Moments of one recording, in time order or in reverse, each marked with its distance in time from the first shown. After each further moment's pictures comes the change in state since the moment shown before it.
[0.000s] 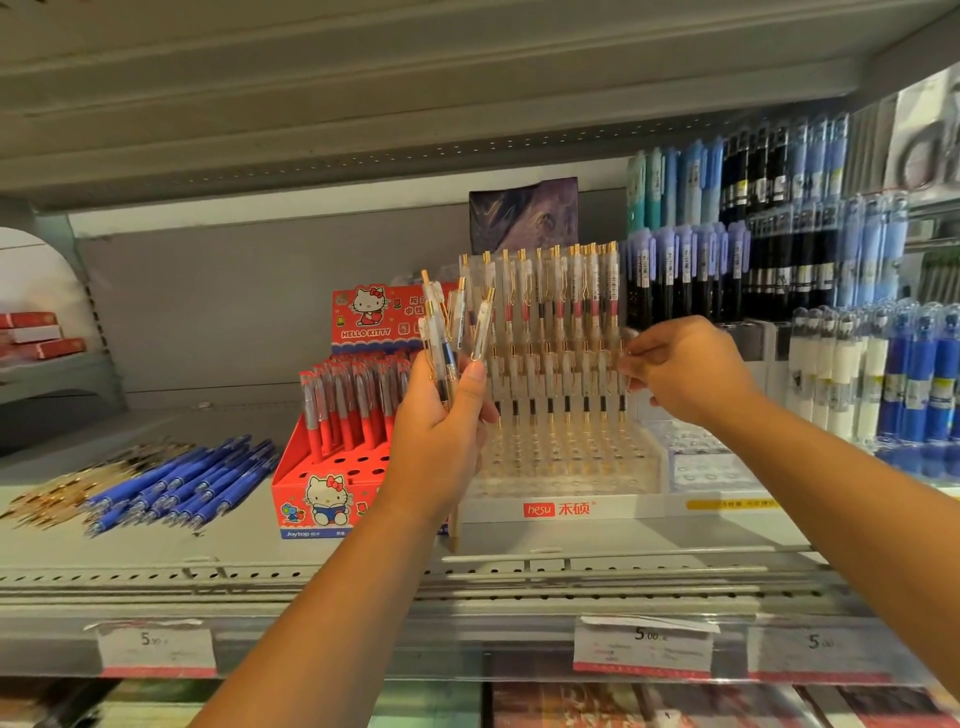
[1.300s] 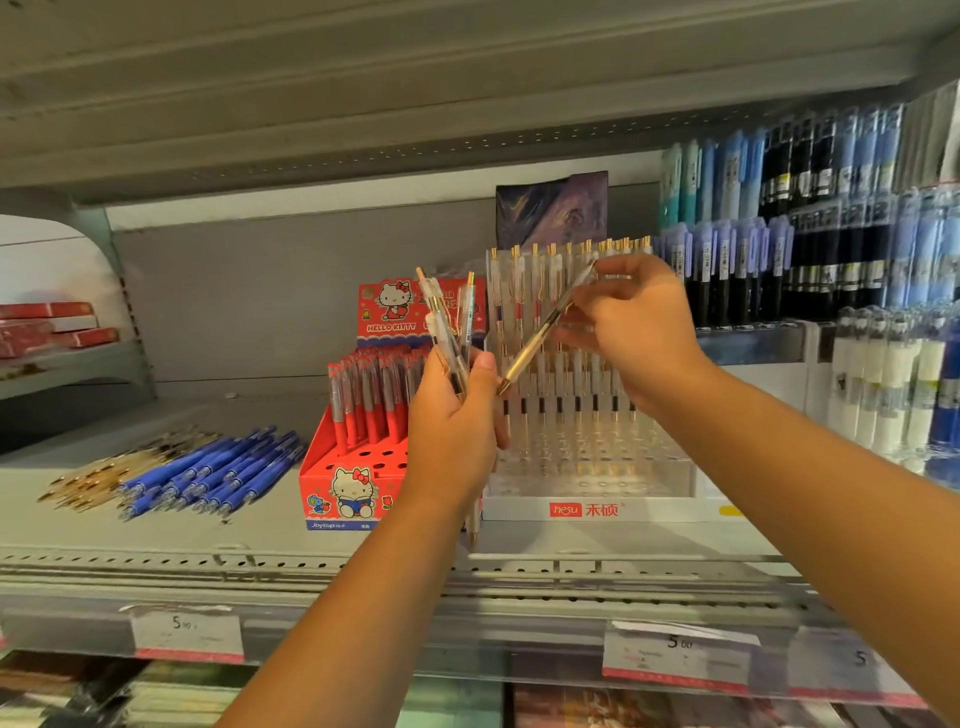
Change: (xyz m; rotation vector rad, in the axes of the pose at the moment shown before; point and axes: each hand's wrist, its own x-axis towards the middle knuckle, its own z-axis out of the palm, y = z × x) left_hand 0.003 0.002 0.000 0.074 0.197 -0.011; right_hand -0.011 -0.095 0.035 0.881 0.039 0.081
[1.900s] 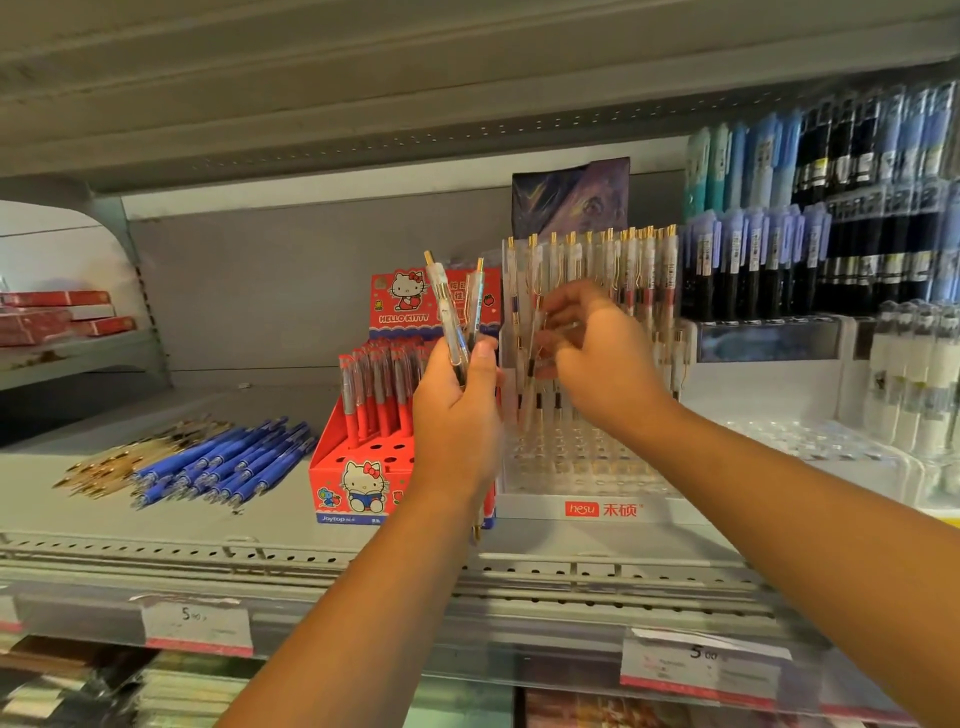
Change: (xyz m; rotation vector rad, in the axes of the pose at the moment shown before) left_hand 0.003 0.002 0.000 0.034 0.107 0.064; right_hand -0.002 0.048 0.018 -0.502 -0.206 -0.313
